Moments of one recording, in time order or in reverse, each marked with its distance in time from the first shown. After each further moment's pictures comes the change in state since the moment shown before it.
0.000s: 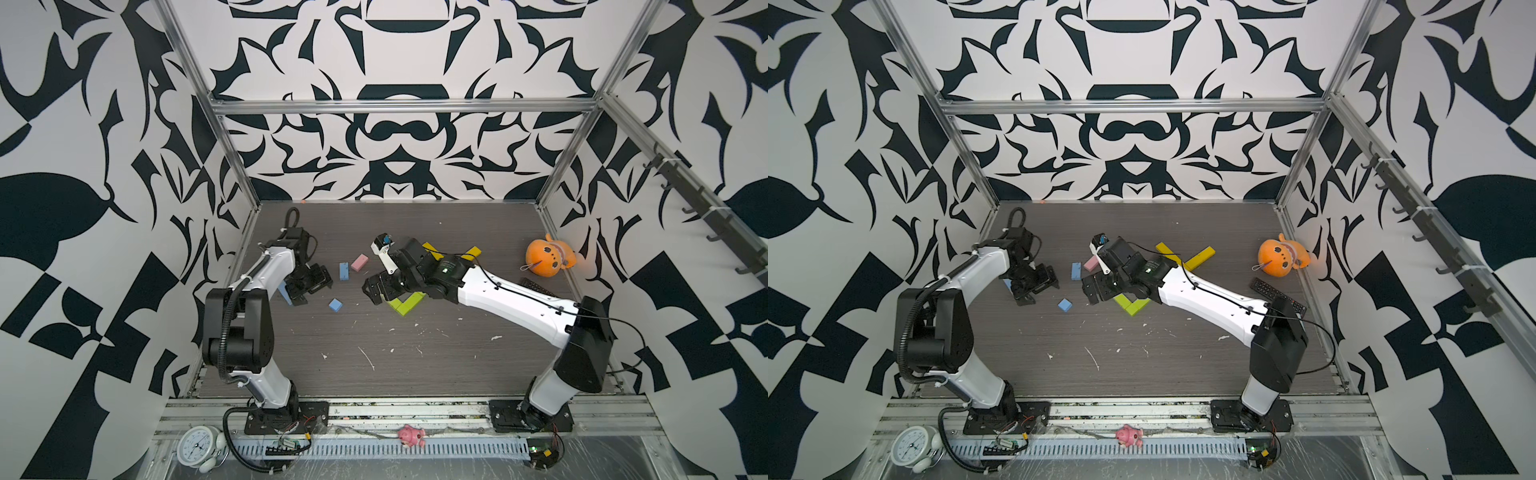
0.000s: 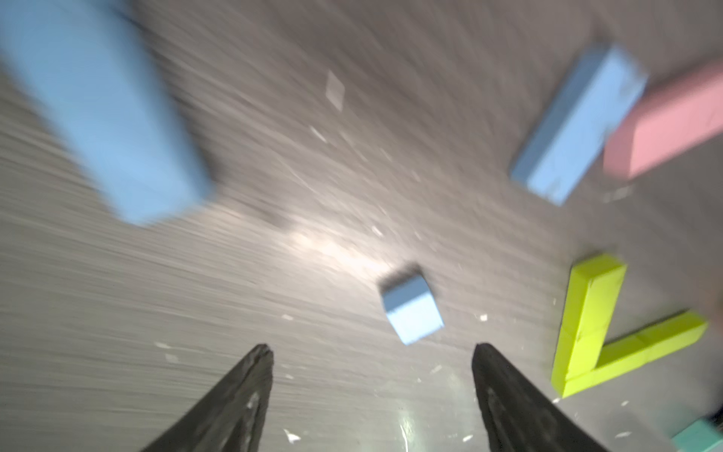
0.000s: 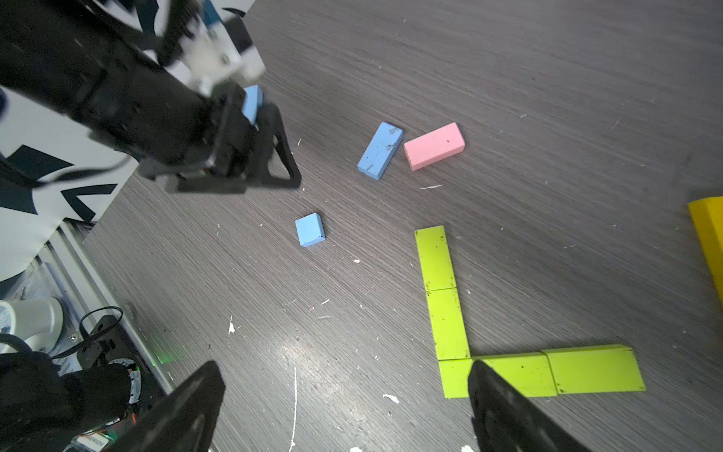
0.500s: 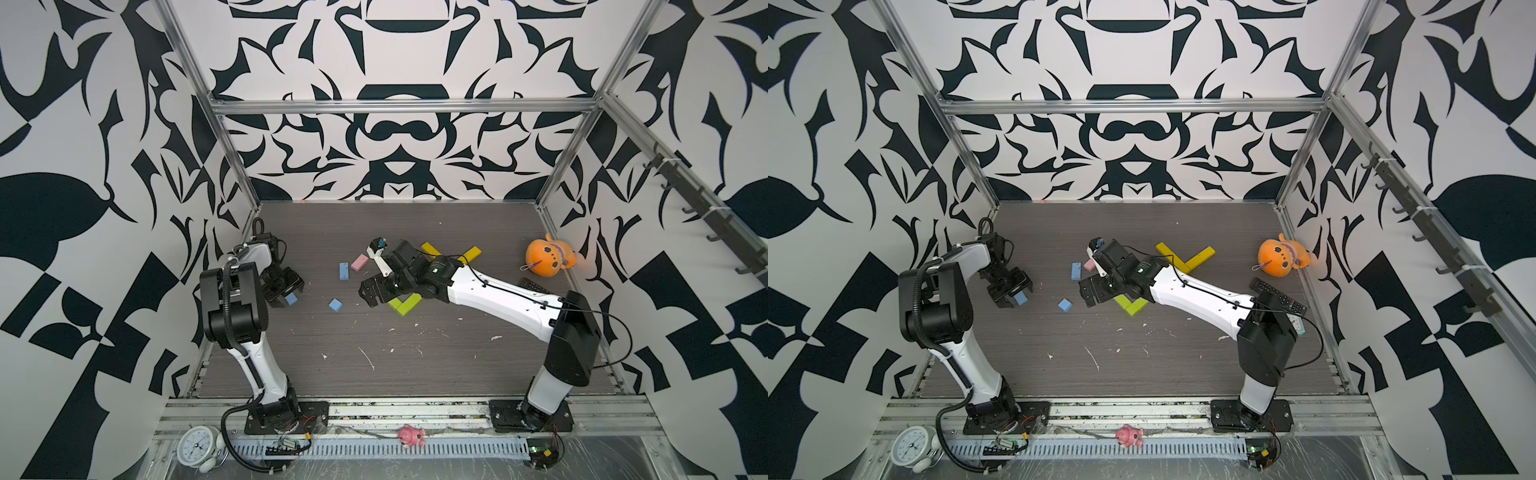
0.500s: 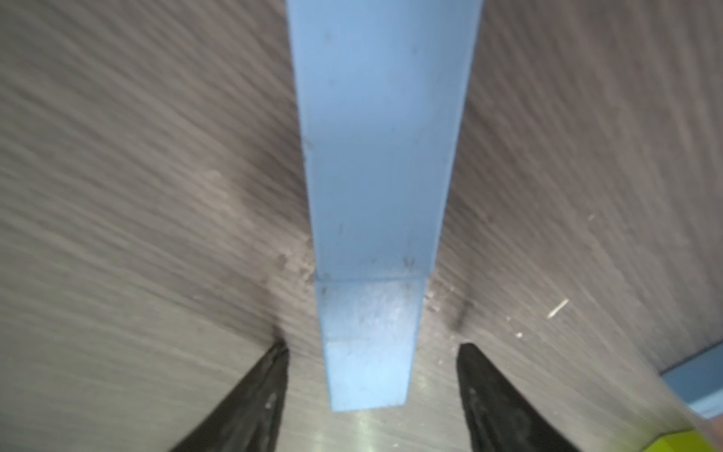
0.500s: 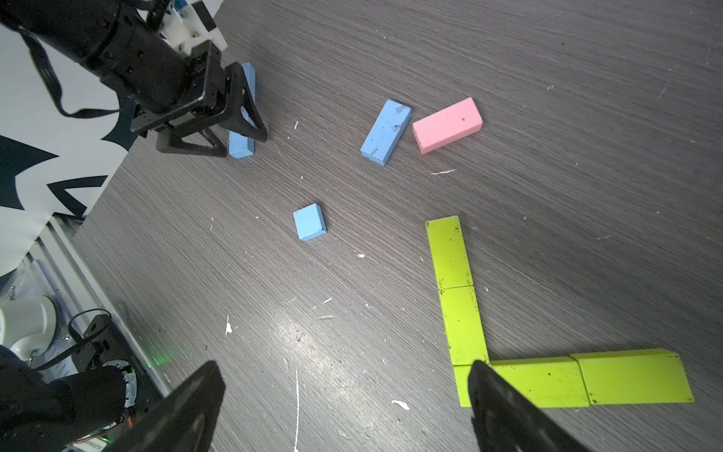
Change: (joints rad) left arm 0.320 0.197 0.072 0.039 -0.060 0.065; right arm 0.024 0.089 0.024 0.013 -0.026 0.030
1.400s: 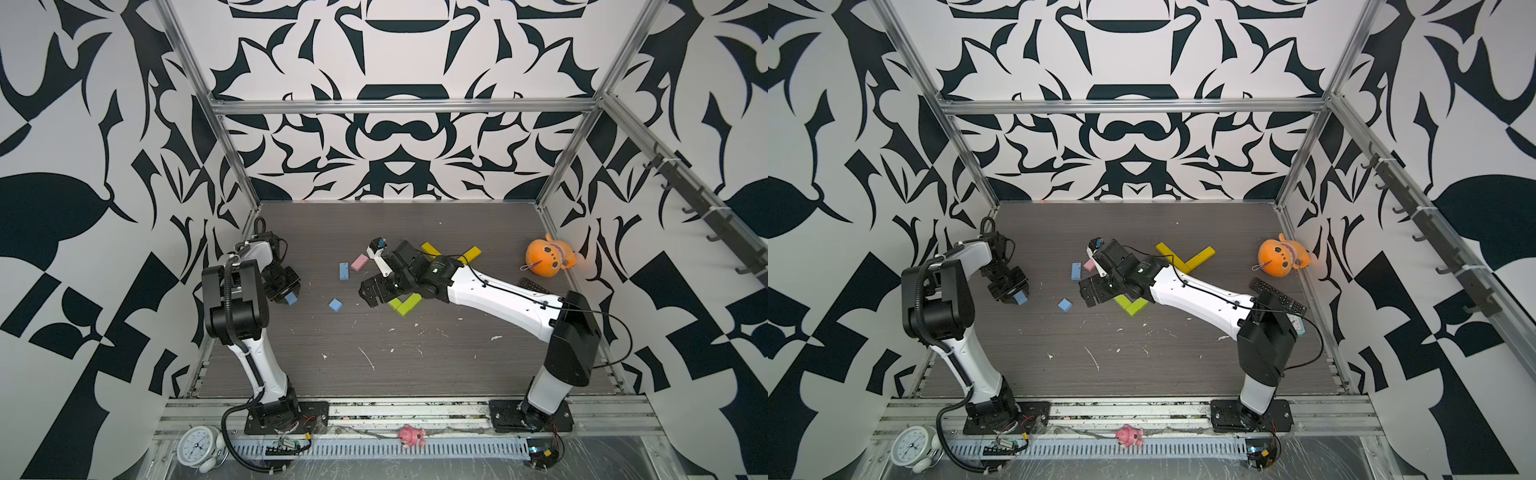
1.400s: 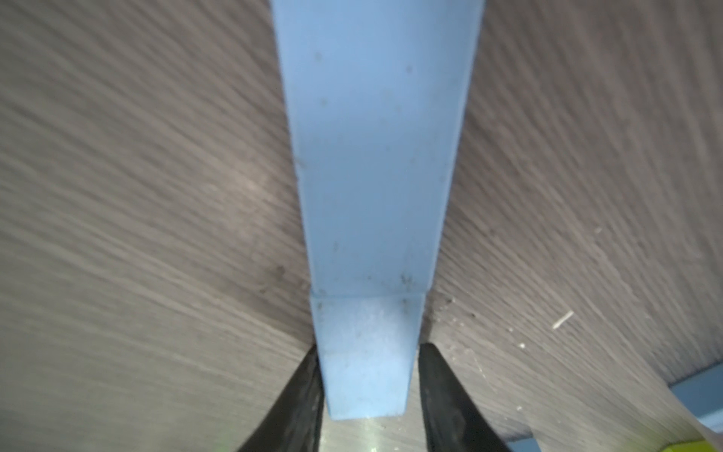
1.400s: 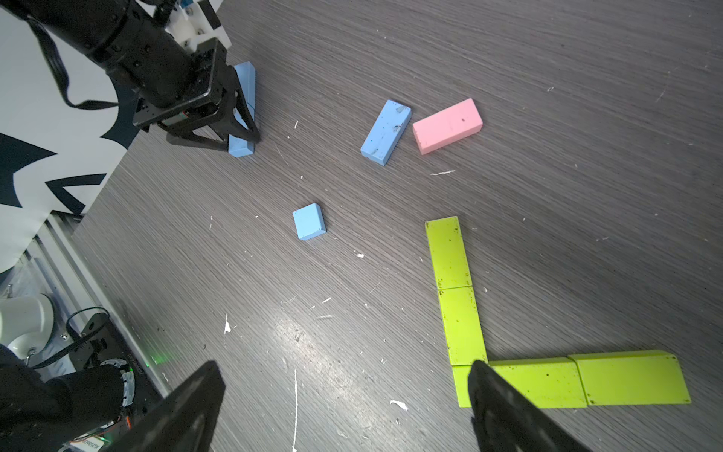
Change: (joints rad) left arm -0.006 0.042 0.042 -0.021 -0.014 0.000; right arm 0.000 0.000 0.000 -0.001 0.000 -0.010
